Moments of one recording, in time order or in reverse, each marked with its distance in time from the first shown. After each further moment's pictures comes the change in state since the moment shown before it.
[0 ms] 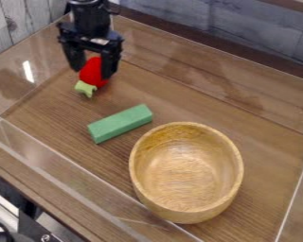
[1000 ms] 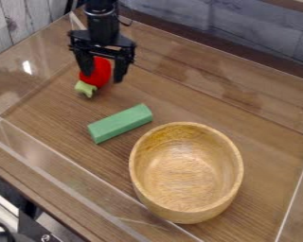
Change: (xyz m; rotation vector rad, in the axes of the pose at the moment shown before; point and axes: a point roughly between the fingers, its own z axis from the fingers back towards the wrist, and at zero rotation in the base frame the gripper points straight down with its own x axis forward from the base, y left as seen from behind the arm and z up) arm 0.015 0.013 -0.023 0.035 -0.030 0.168
